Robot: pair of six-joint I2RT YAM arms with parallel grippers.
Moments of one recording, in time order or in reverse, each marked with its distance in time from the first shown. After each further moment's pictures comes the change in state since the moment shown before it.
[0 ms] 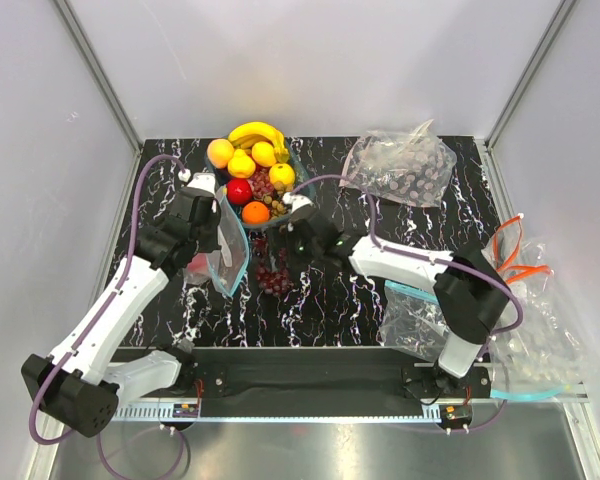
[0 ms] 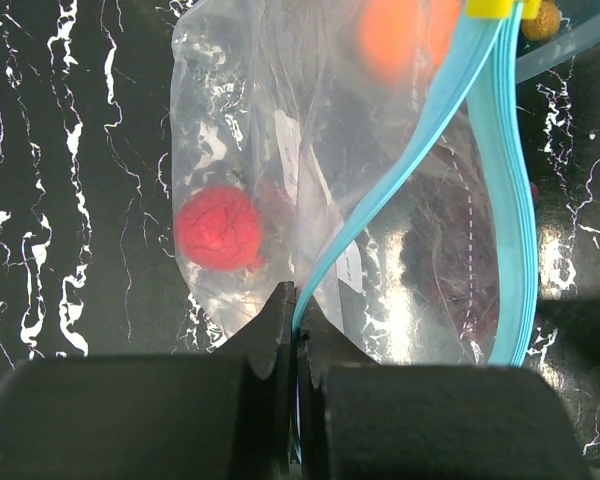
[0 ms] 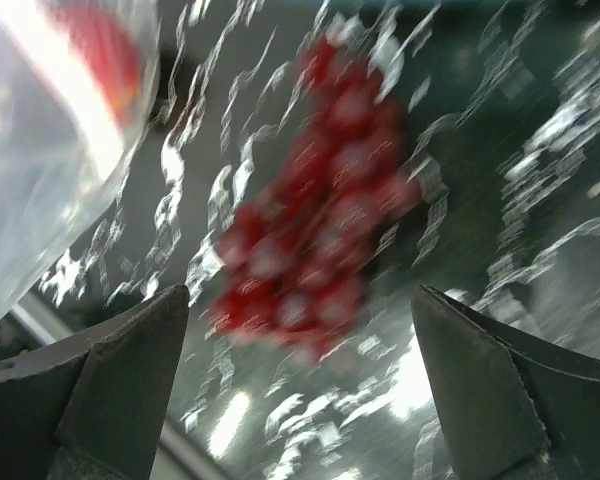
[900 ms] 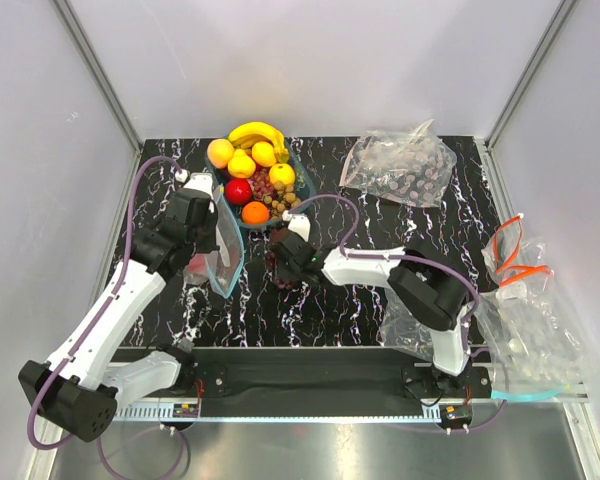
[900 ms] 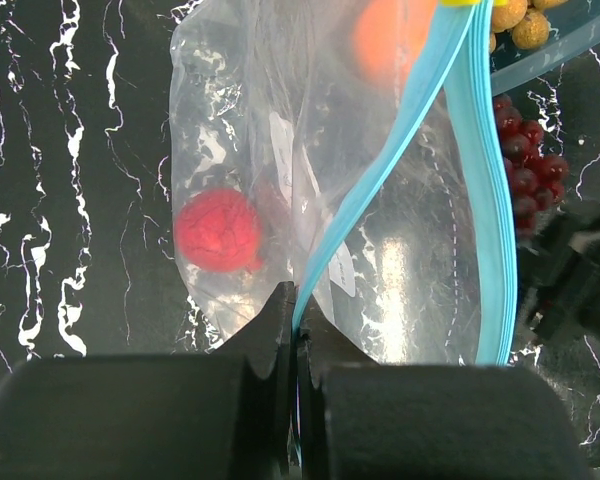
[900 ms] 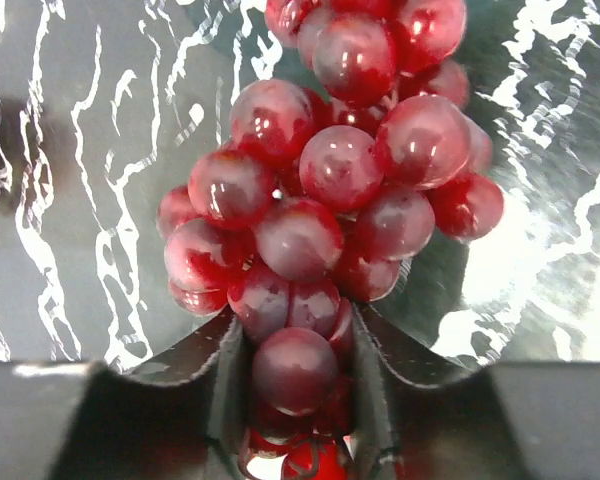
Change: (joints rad) left arm 0.005 -0.027 -0.005 0.004 0.008 0.000; right arm 0.127 0.244 0.066 -0.014 0.335 0.282
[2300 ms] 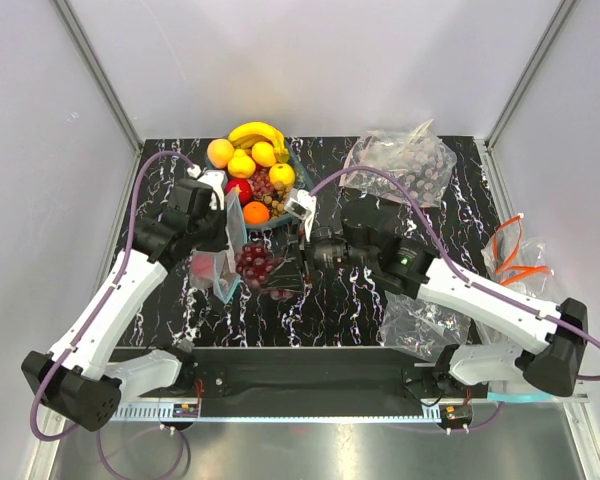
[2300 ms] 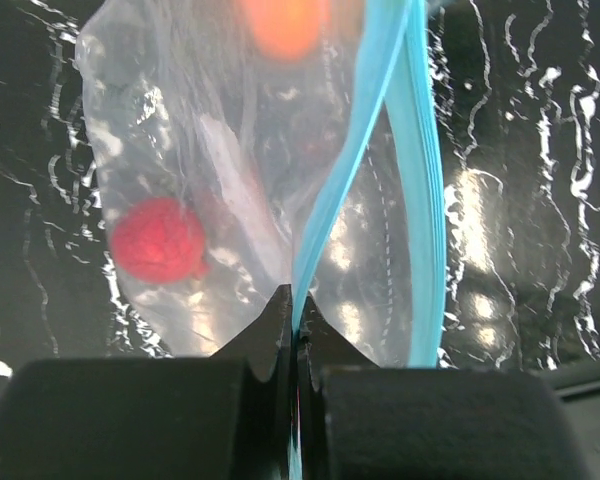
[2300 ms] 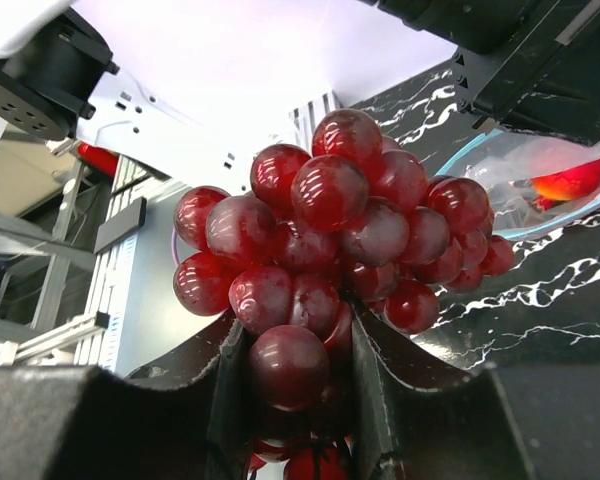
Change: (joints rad) left arm 0.001 0.061 0.092 -0.071 0.240 -0.002; right arm 0.013 -0.714 -0.069 0.045 -0.860 -0.397
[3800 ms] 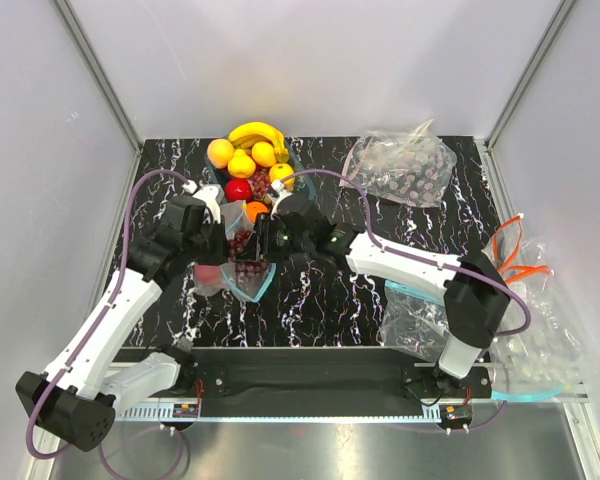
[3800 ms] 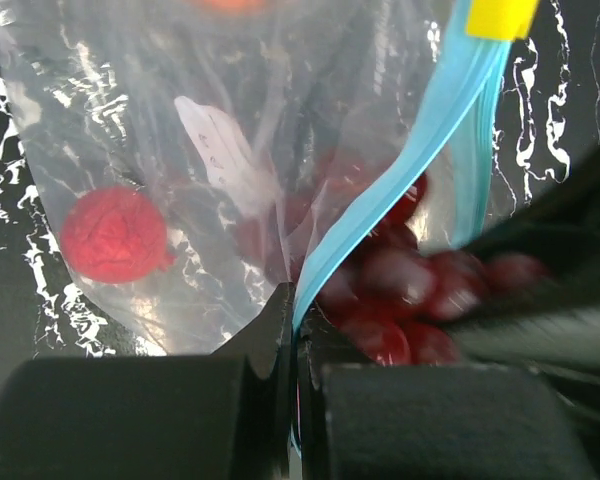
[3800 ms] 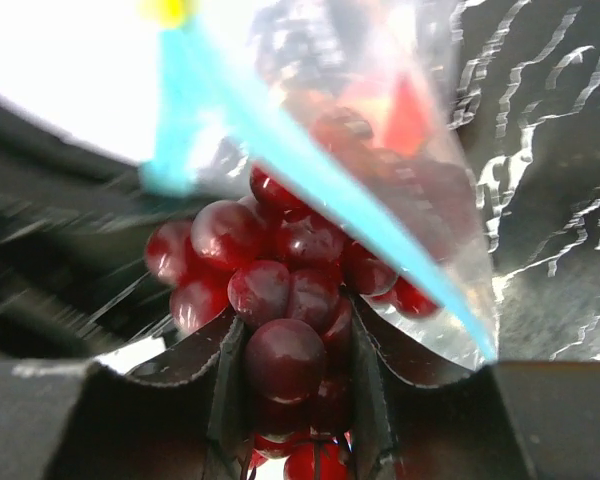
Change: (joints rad) left arm 0.010 -0.113 -0.146 0.066 0.124 -0.064; right arm -0.032 0.443 0.157 -0.023 0.348 0.497
